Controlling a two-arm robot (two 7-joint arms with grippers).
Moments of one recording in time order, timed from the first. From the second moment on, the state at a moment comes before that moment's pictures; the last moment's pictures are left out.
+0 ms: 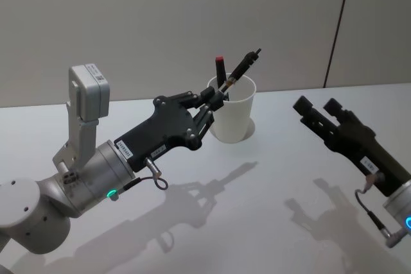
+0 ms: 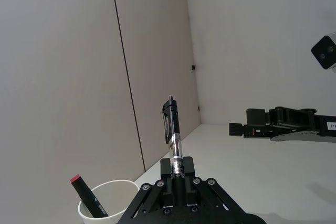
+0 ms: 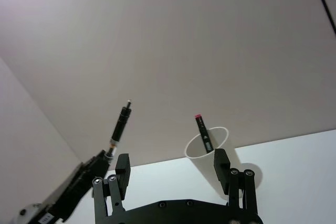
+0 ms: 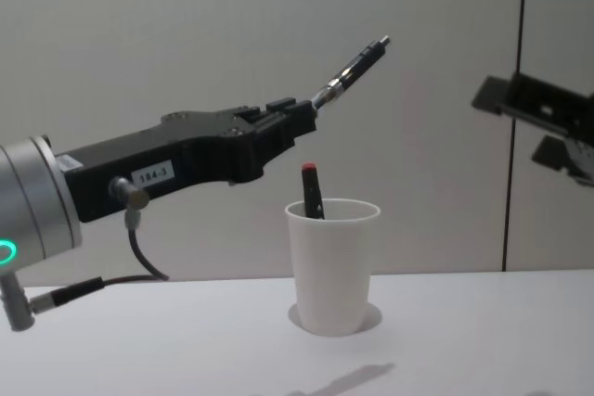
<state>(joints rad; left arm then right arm) -0.21 0.48 0.36 -1.64 -0.56 -0.13 -0.57 -0.12 0.34 -0.20 -1.93 0.86 0.11 0.23</state>
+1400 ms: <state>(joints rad) -0.21 0.48 0.36 -1.64 -0.56 -0.13 -0.57 0.00 0.15 -0.30 -1.93 1.06 0.25 0.02</state>
